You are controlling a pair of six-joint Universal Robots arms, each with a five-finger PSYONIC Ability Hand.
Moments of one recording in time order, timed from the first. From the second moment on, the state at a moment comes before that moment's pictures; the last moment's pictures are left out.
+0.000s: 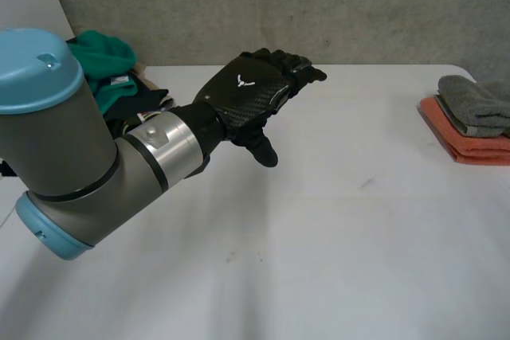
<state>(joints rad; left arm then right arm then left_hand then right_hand) 4.13 -1.90 -1.35 3.24 -1.10 3.34 1.00 -0.84 1.16 -0.31 1.11 2.82 0.19 0.21 0.21 0.20 0.05 0.22 0.23 0.22 0.24 0.07</state>
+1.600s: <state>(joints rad) 4.49 -1.99 -1.18 3.54 -1.29 3.41 1.77 -1.31 1.91 -0.36 1.10 2.62 1.11 1.20 1.19 1.20 0.99 0.22 0.23 0.21 0.24 0.06</state>
